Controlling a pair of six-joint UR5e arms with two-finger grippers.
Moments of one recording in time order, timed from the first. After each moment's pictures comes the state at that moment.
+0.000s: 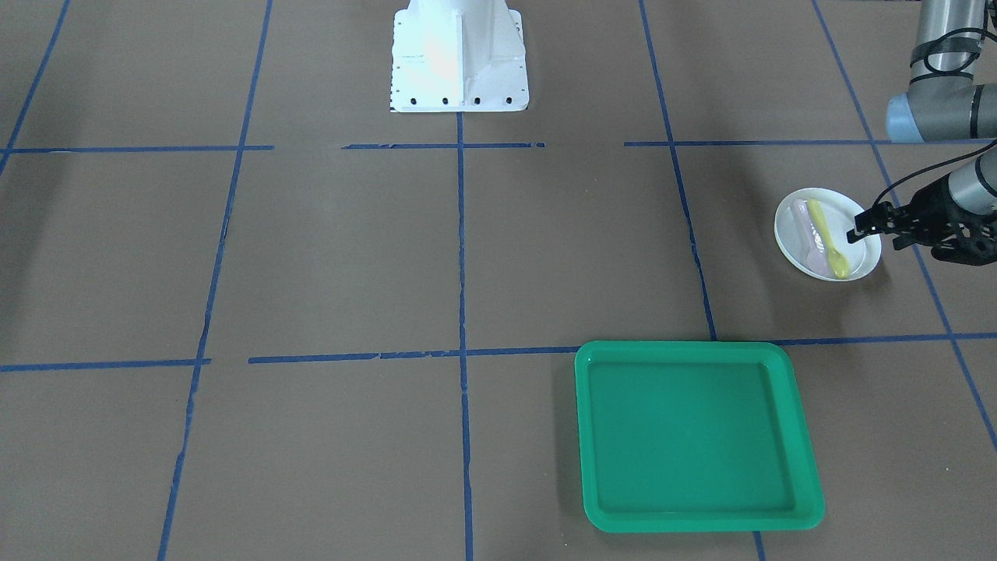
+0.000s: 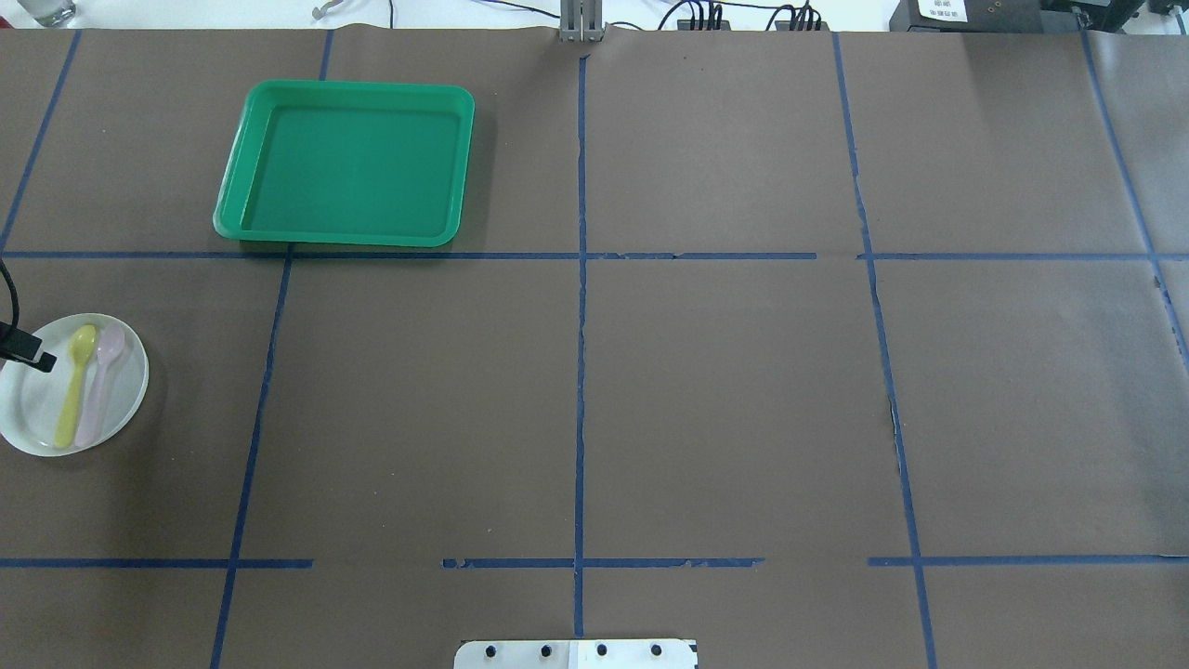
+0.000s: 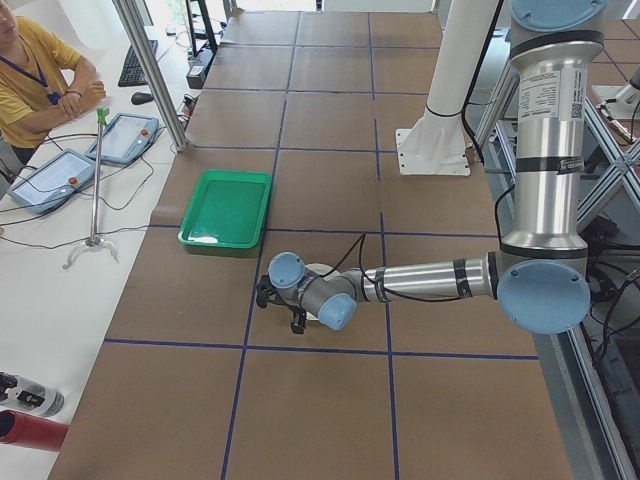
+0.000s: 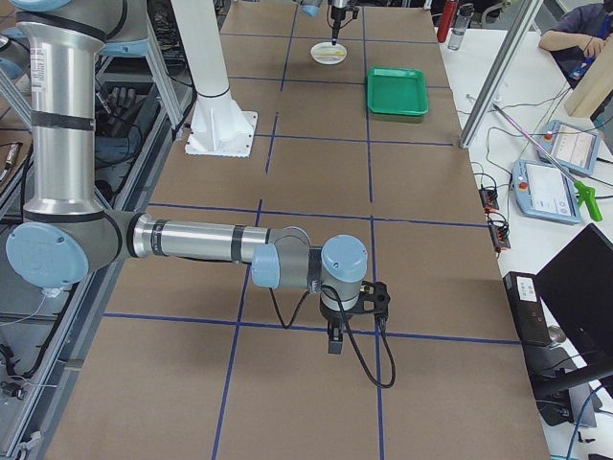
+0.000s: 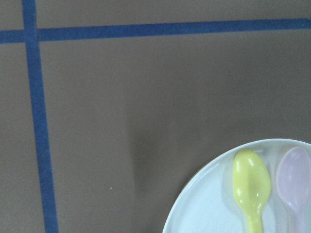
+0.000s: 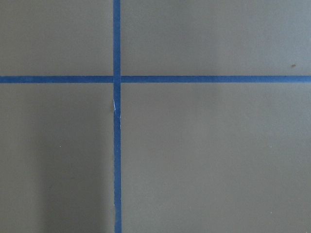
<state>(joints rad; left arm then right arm) -1.11 -1.54 -1.38 -2.24 -2.42 -0.51 1.58 -1.65 1.61 -1.53 2.28 0.03</state>
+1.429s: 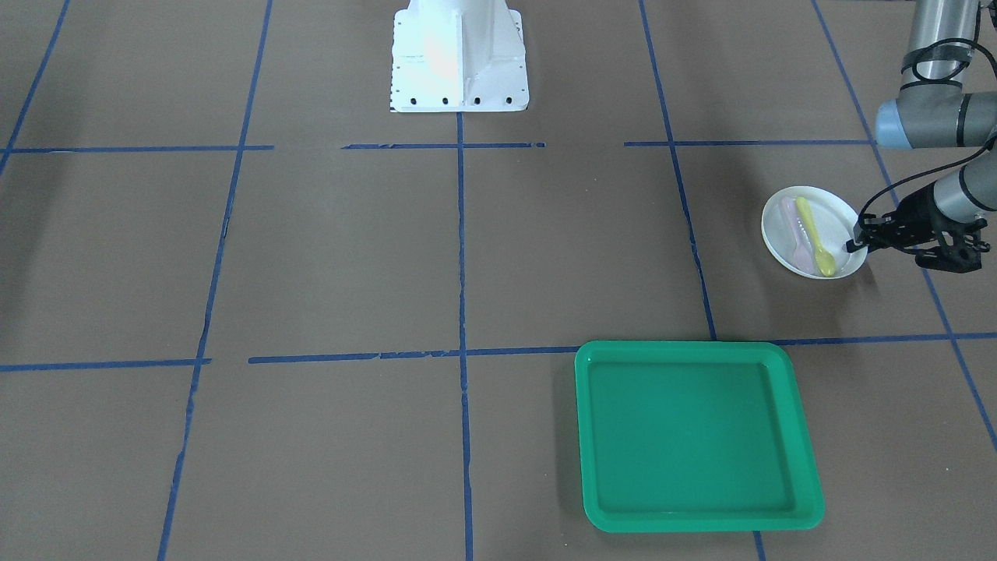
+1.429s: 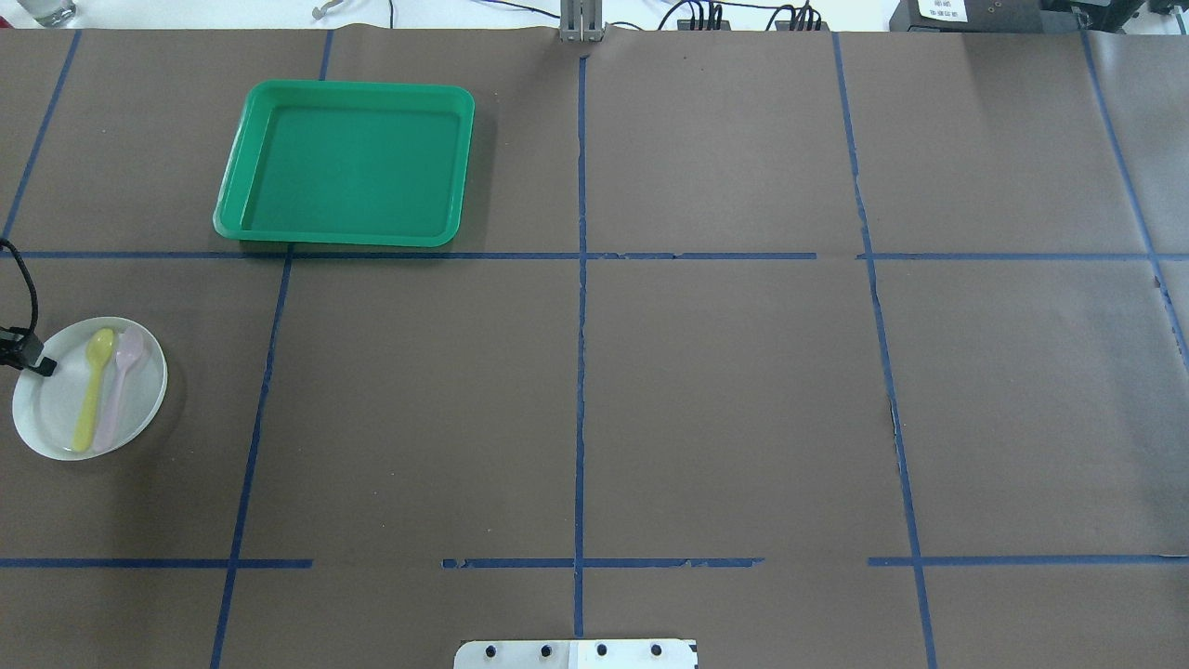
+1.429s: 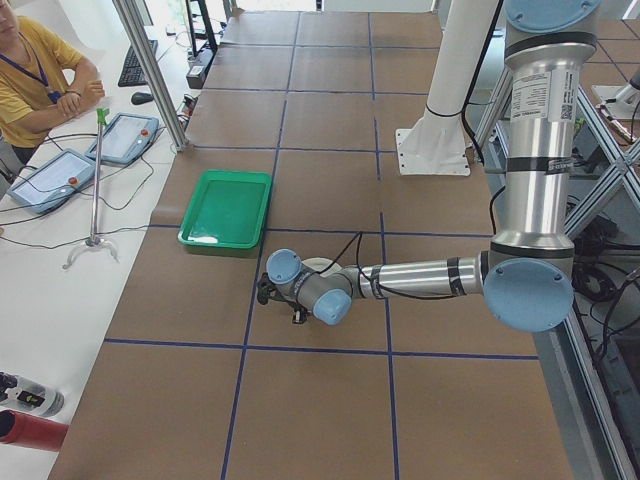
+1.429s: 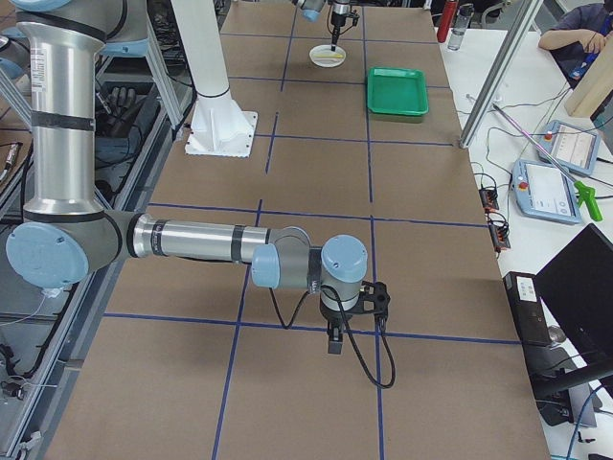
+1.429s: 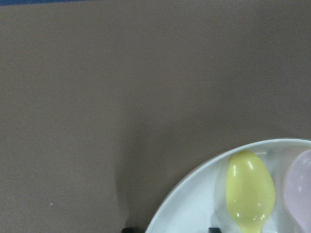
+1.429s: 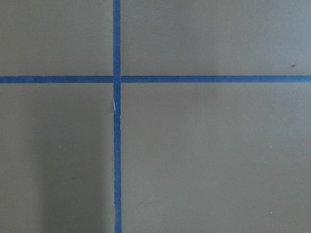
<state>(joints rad) -1.10 -1.55 -1.37 -2.22 -2.42 -0.51 1.58 -1.65 1.61 -1.53 2.28 0.03</state>
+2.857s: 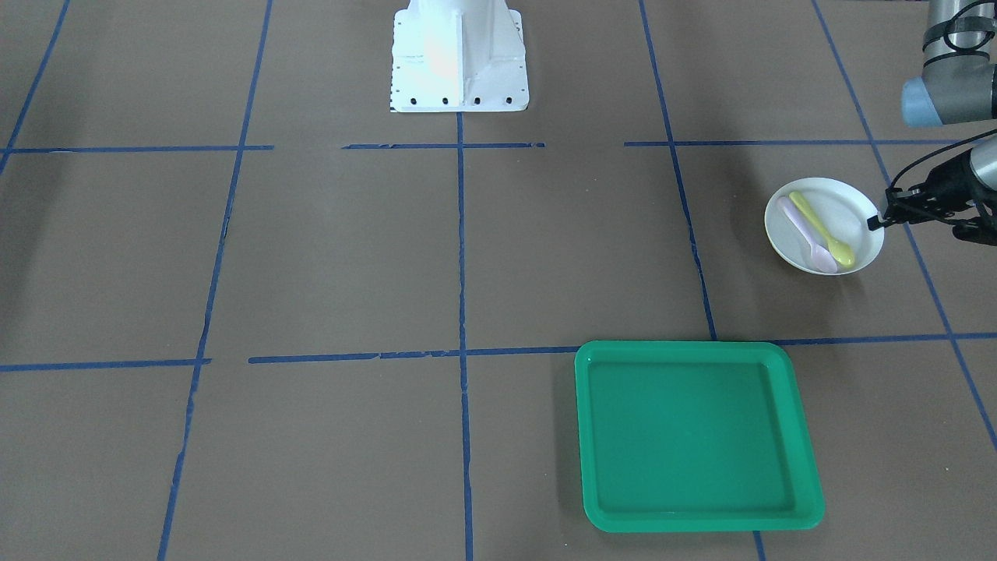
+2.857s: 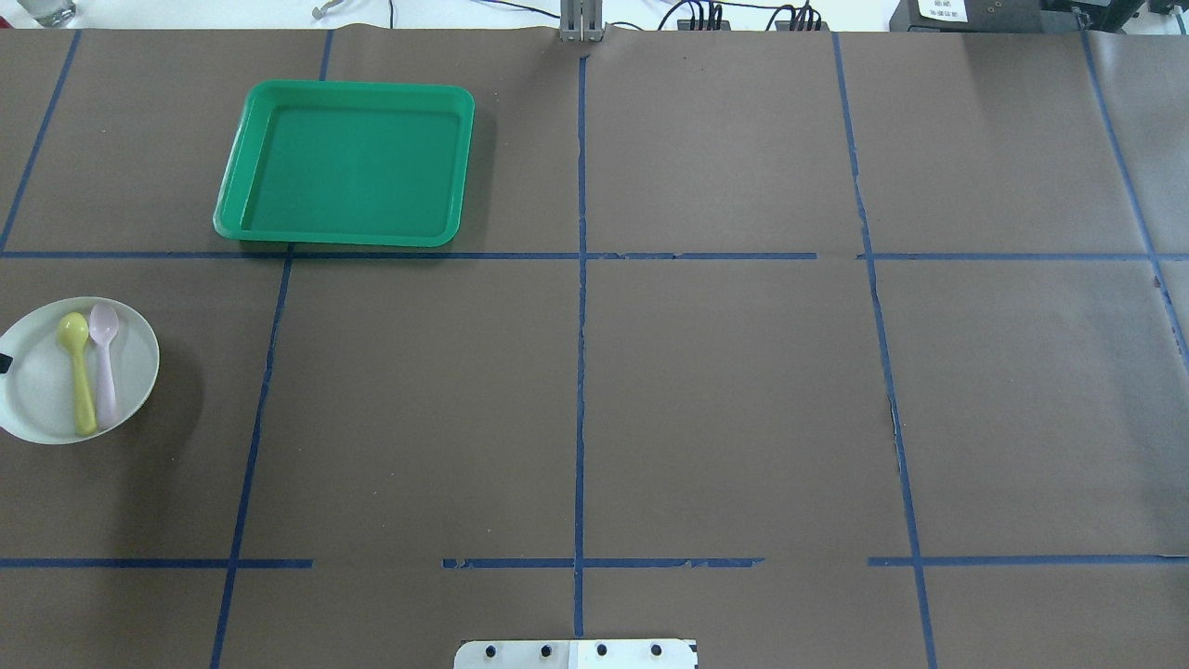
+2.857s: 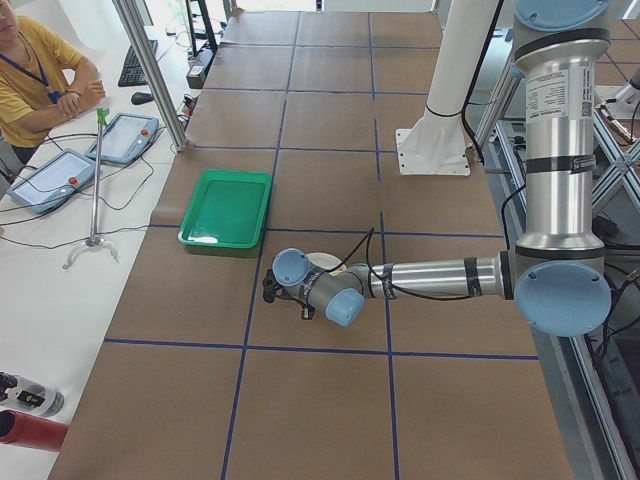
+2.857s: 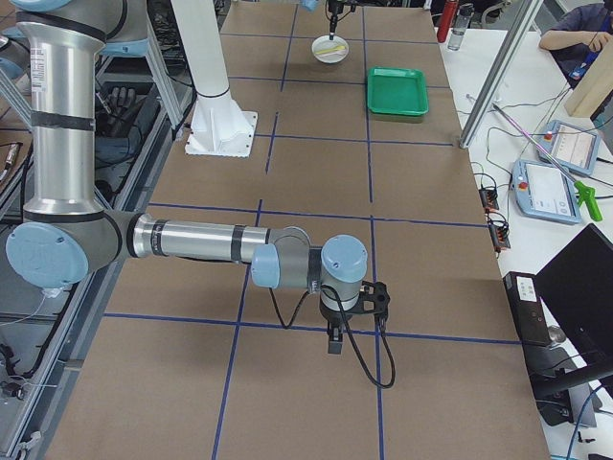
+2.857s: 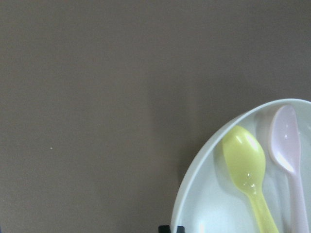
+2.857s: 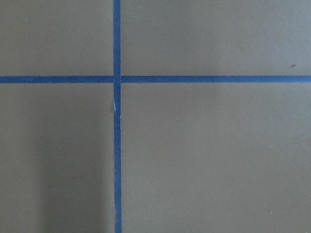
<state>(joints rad) -1.20 -1.49 -1.47 -2.20 -2.53 -0.50 1.58 -1.65 1.61 -1.53 2.28 0.03</state>
